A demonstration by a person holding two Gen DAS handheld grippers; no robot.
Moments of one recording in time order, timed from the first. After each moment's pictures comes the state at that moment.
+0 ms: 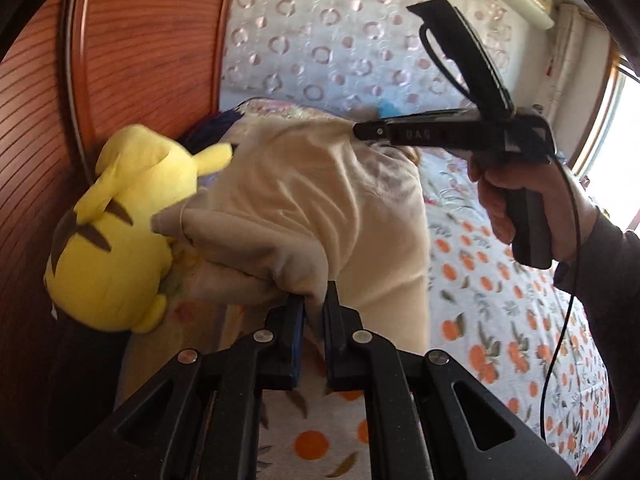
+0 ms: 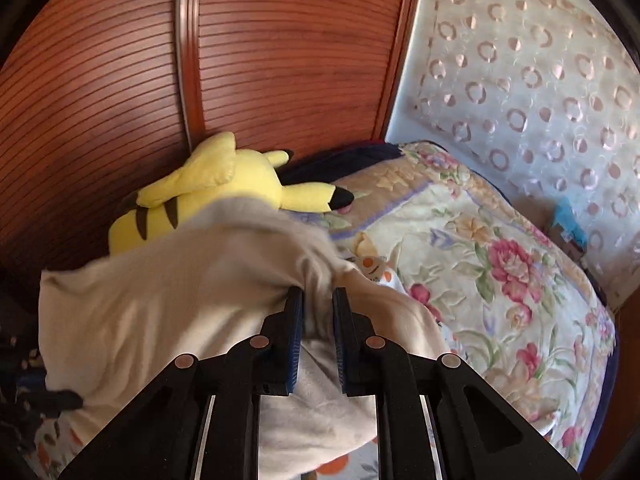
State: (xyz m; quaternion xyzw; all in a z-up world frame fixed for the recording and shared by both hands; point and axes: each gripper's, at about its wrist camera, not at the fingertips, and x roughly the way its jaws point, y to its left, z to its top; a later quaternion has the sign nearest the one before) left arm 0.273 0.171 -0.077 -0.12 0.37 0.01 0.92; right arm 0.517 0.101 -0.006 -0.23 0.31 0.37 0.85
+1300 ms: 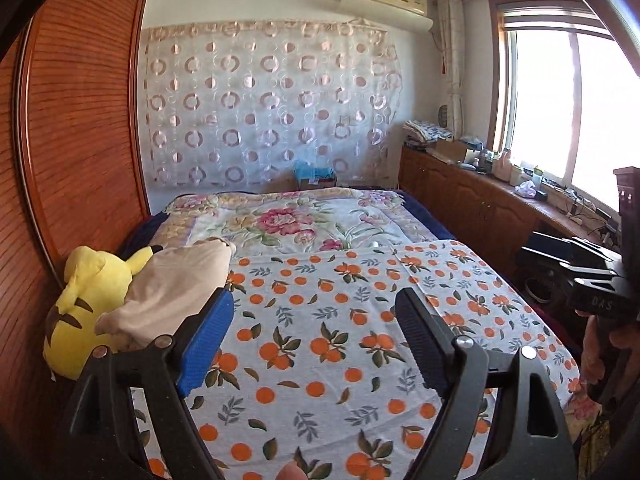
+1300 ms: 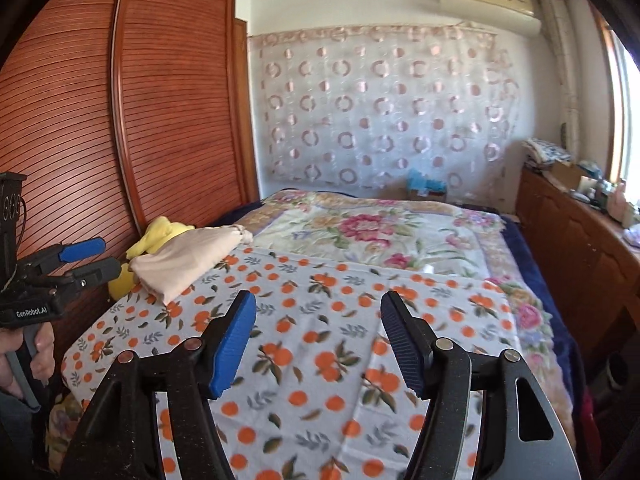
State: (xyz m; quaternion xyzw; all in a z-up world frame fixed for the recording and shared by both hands) left arm 0.147 -0.012 0.032 0.00 0.24 -0.09 0.97; right arm 0.129 -0.177 0.023 -0.03 0.19 0.18 0.97
